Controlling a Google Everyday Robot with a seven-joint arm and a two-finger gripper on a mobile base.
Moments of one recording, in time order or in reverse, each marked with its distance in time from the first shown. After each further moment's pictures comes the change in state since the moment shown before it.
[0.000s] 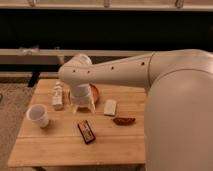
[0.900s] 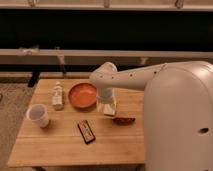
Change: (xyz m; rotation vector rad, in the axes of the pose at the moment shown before) arm -0.070 -0.130 0.093 0.055 -0.026 0.150
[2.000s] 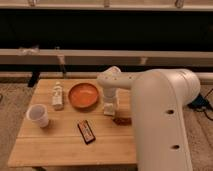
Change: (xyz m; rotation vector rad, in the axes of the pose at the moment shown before) arm -0.039 -0.009 0.063 -0.010 0.035 0.023
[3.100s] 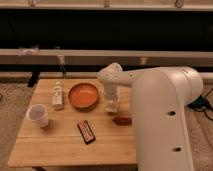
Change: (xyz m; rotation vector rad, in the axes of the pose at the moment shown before) arm -0.009 -0.010 -0.034 0.033 -0.034 0.000
